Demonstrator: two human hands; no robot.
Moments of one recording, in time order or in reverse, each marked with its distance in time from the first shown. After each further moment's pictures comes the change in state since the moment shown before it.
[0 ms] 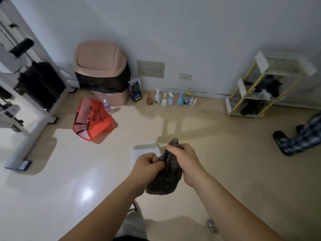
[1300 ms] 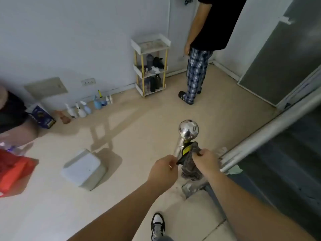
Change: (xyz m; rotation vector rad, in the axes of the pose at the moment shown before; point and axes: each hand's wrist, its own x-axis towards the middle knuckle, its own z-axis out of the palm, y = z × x) left_hand -0.217 -0.105 0.323 0.739 -0.488 0.451; right_hand -0.222 0.261 -0.365 -0.370 0.823 0.011
